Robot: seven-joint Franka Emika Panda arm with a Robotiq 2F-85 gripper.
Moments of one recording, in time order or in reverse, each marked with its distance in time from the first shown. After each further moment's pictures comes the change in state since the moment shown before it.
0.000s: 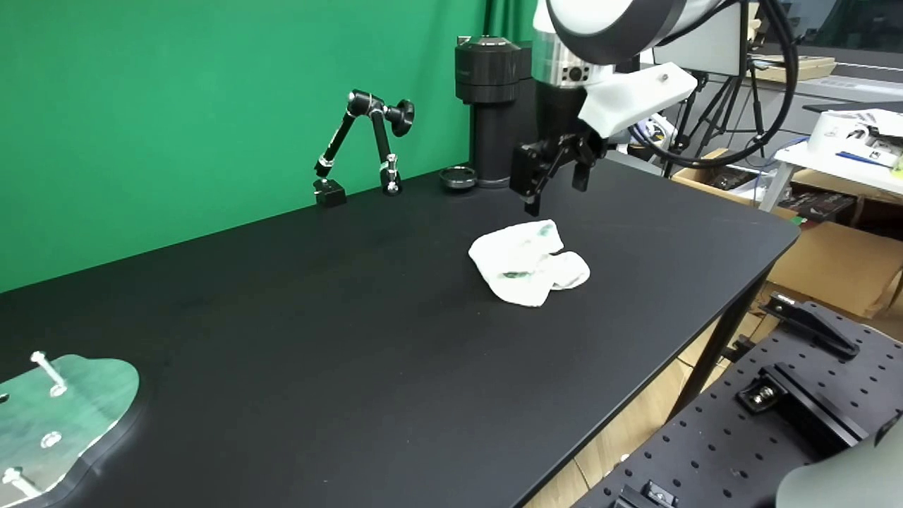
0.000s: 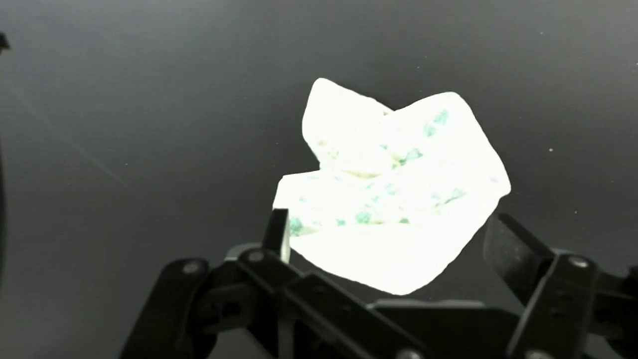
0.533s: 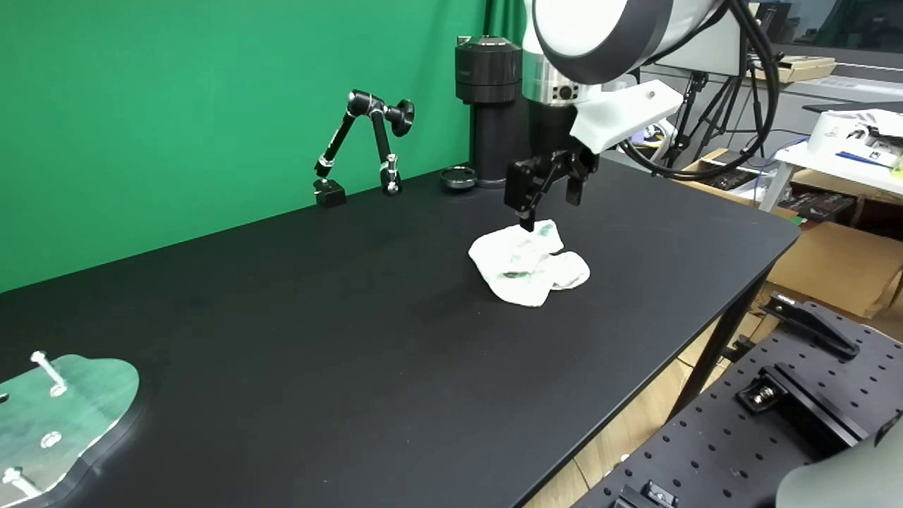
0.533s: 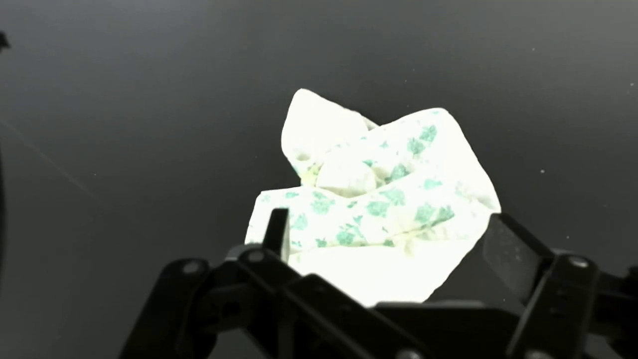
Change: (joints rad) arm 0.050 0.068 -0.035 0.021 -0.001 0.005 -0.009
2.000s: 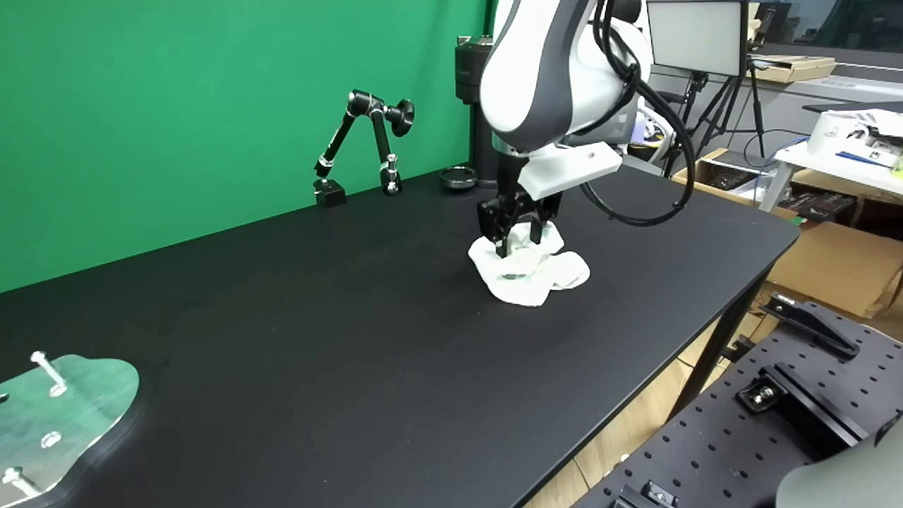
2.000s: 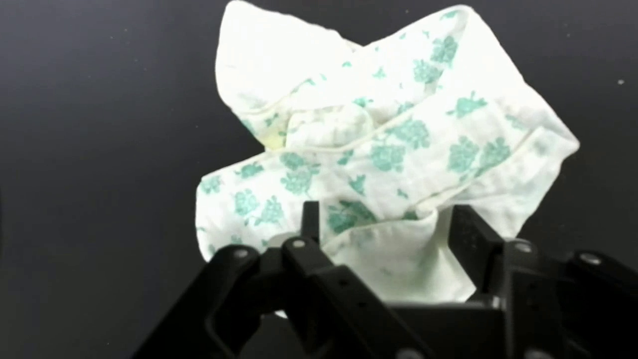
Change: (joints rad) arm 0.119 0.350 -0.112 0.202 0.119 0.137 0.041
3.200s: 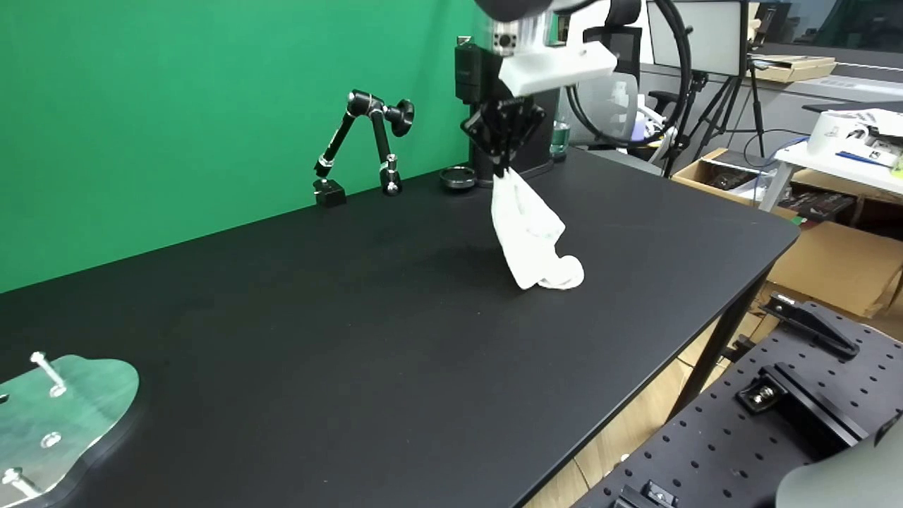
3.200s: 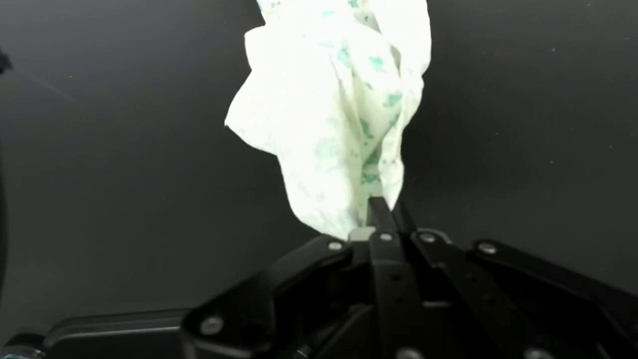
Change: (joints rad) arm 0.050 -0.265 -0.011 0.054 0.008 -0.223 0.025
